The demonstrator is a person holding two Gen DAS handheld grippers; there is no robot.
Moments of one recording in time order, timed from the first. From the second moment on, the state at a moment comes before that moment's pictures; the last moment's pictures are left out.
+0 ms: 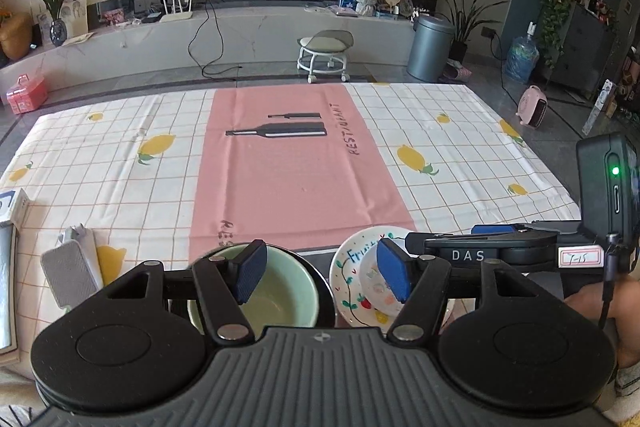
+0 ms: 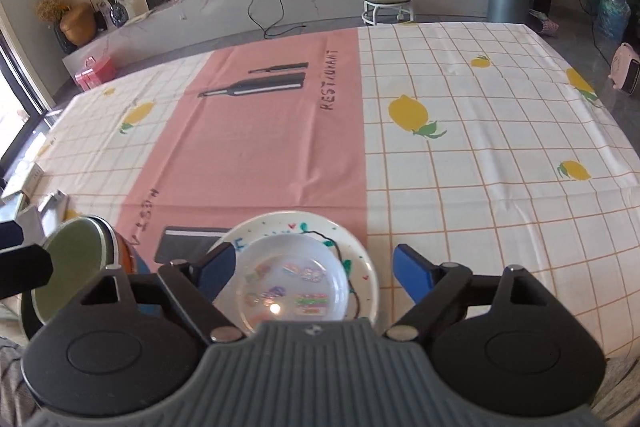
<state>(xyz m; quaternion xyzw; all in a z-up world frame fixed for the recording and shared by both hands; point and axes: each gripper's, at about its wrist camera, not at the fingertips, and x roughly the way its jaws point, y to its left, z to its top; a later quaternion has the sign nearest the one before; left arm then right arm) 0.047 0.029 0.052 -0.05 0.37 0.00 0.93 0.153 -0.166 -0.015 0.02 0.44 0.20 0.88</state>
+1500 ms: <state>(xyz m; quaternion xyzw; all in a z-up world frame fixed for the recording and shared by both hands) 0.040 0.157 -0.069 -0.37 0.49 0.05 0.79 0.134 -0.066 -0.067 0.15 0.60 0.28 0.74</state>
